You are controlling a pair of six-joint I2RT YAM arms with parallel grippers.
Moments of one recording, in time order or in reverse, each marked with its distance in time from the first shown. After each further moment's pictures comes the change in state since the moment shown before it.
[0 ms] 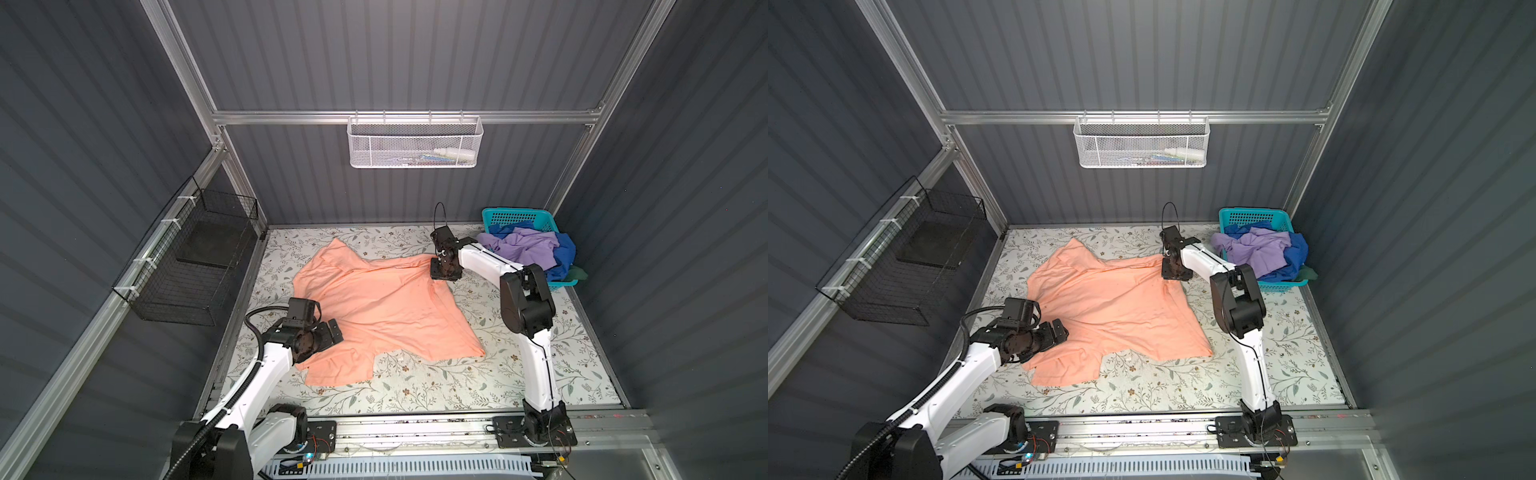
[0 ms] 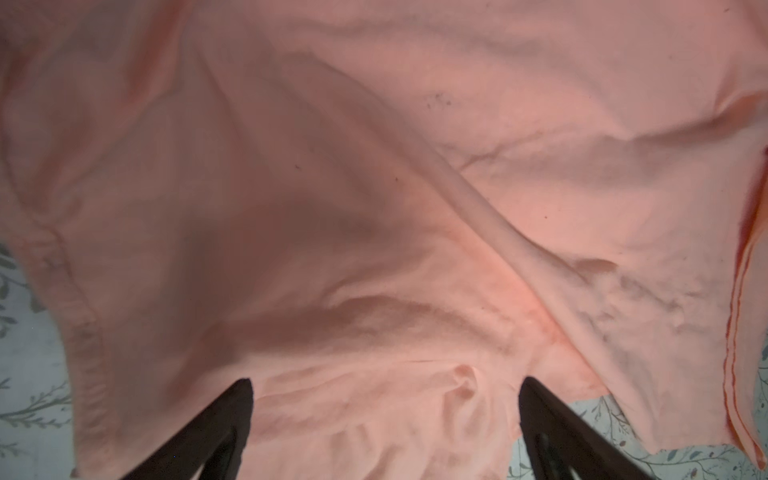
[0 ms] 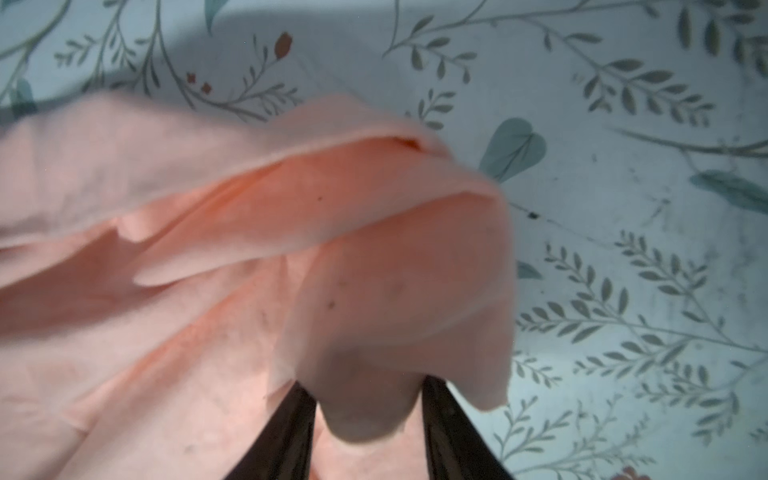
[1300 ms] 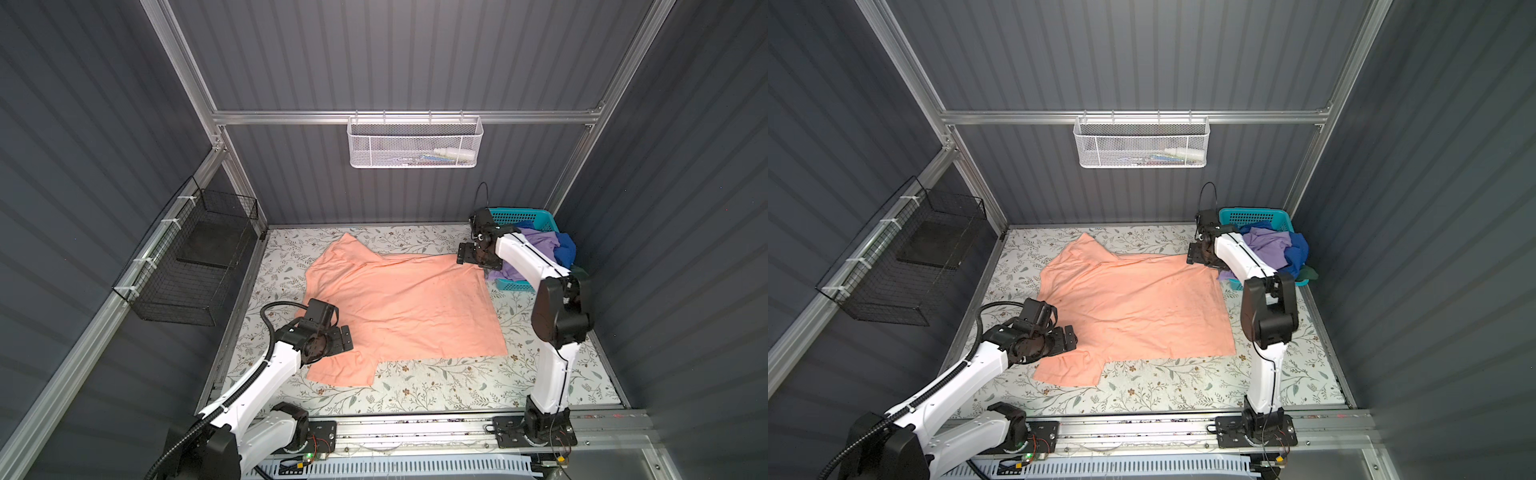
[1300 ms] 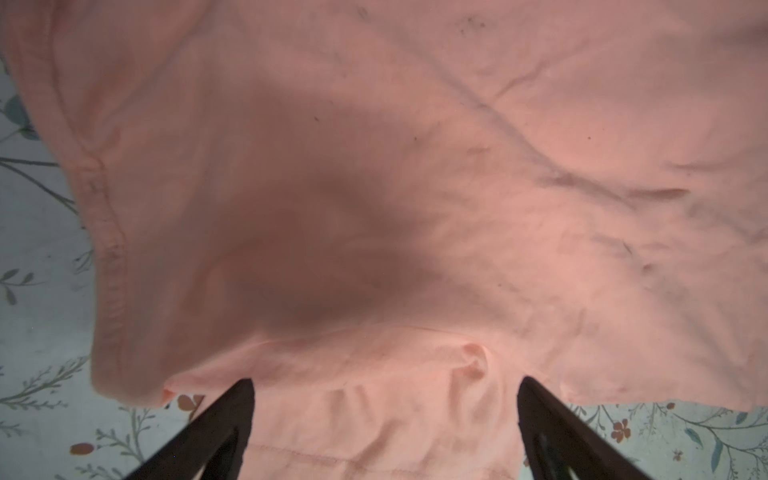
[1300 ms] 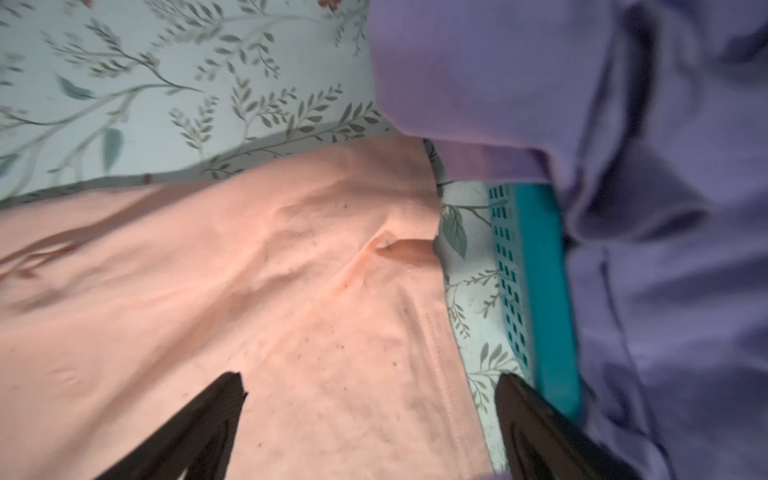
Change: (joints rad) left arm -0.226 -0.012 0.034 -0.064 -0.124 -0.025; right arm -0.163 -0.316 -0.145 -0.072 0.071 -0.017
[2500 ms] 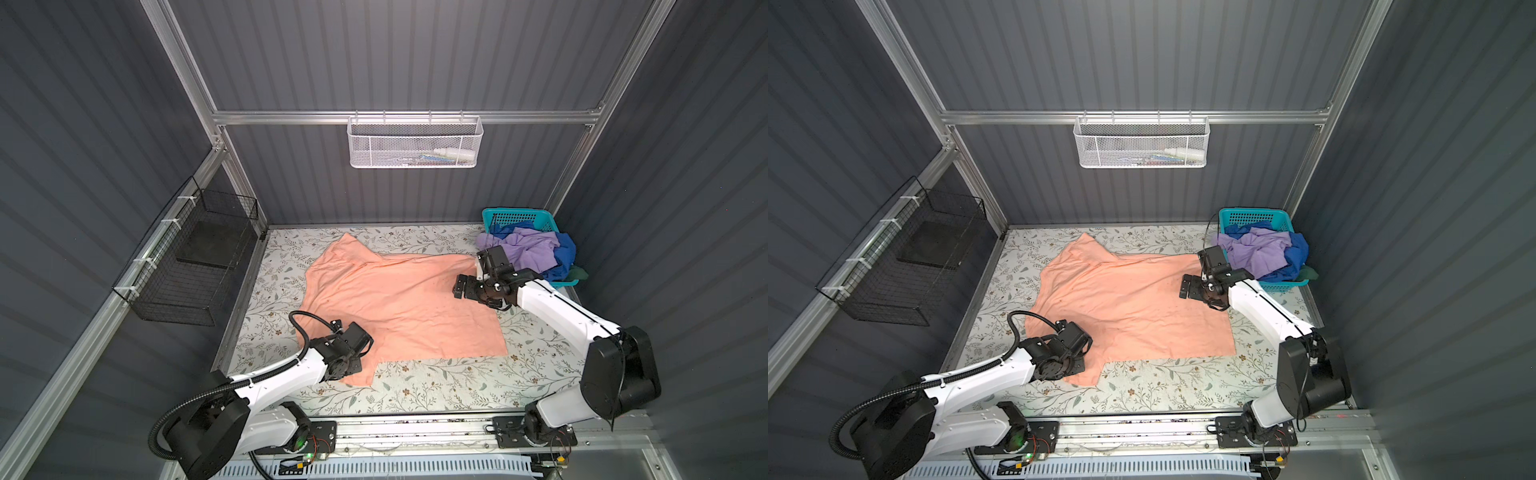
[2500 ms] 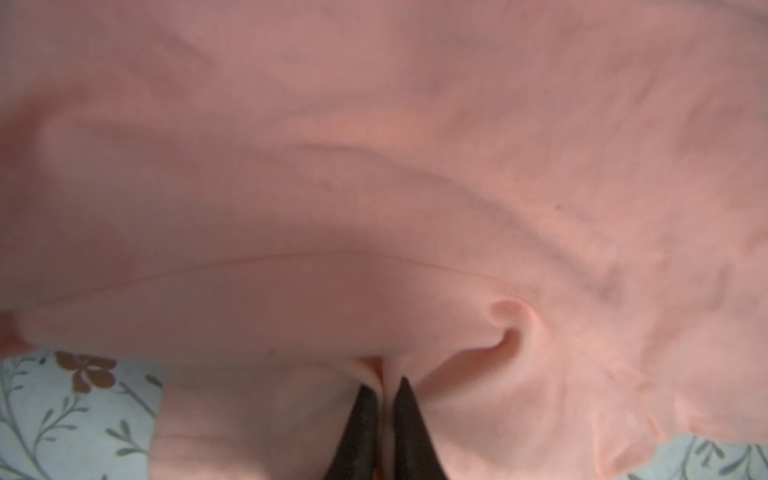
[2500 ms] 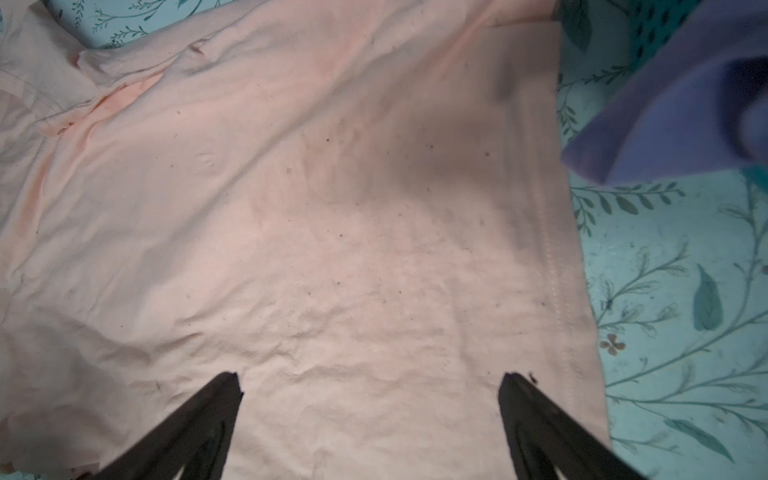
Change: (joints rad) left arm -0.381 0.163 -0.100 0.097 -0.230 -0.307; right arm 0.085 -0.476 -0.608 0.221 -0.214 0.065
